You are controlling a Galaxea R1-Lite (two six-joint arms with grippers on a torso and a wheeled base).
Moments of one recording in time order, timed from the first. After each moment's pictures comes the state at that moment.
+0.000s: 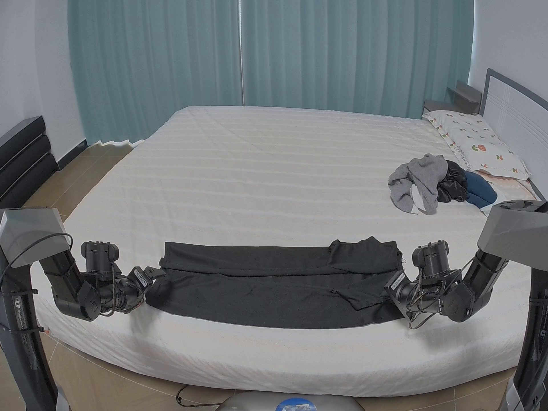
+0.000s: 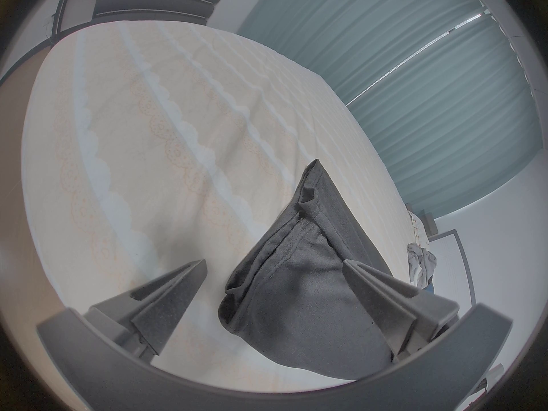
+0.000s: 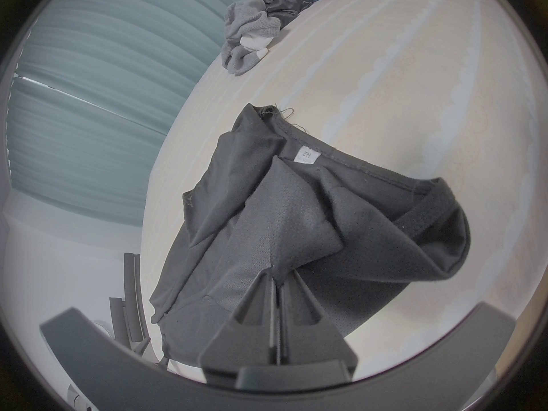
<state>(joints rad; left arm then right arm) 0.05 2.26 -0.63 -0.91 -0.22 -0.78 0.28 2.24 -0.66 -0.82 0.02 1.08</state>
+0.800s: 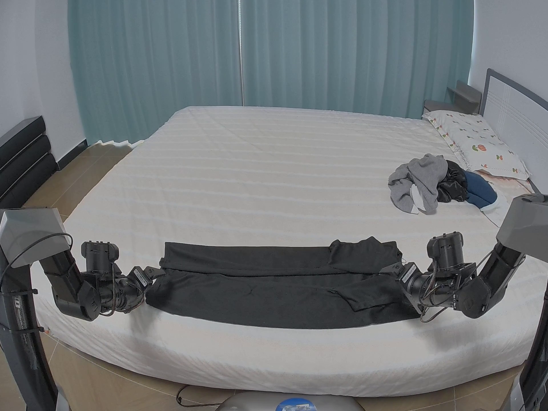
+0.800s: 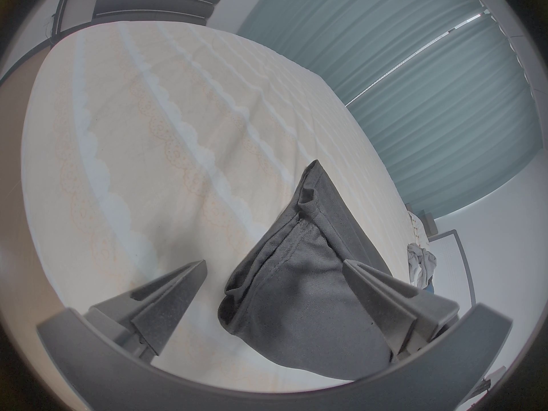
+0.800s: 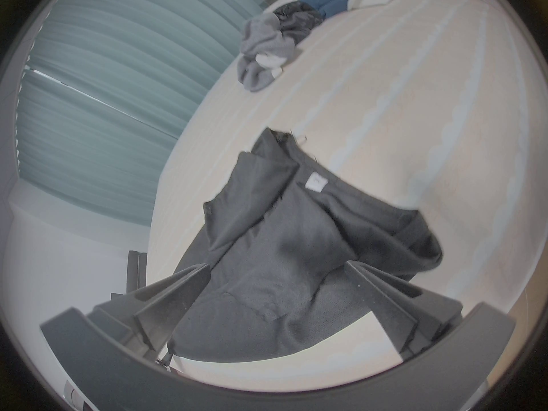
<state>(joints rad) 0.05 2.26 -0.63 -0.92 -0.22 -0.78 0.24 2.12 -0.61 -0.82 0.02 1.00</state>
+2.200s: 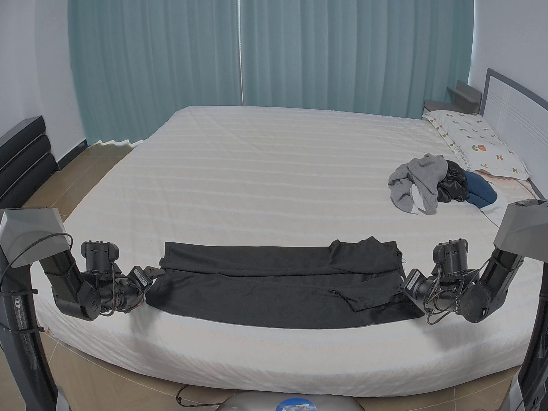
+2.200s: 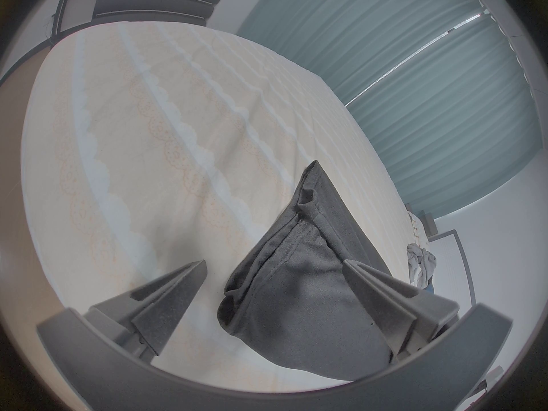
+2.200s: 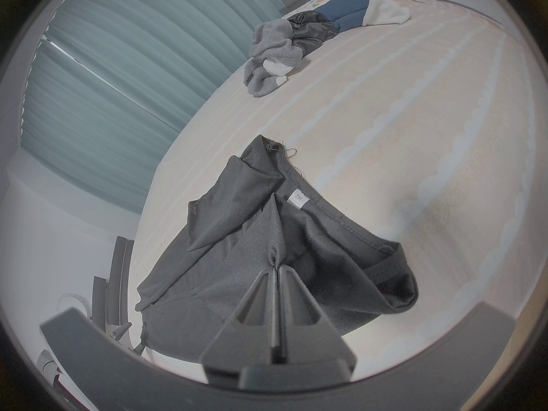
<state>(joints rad) 0.05 2.26 -0.63 -0.92 -0.22 -0.78 0.20 2.18 -0.56 -0.91 0.02 0.87</state>
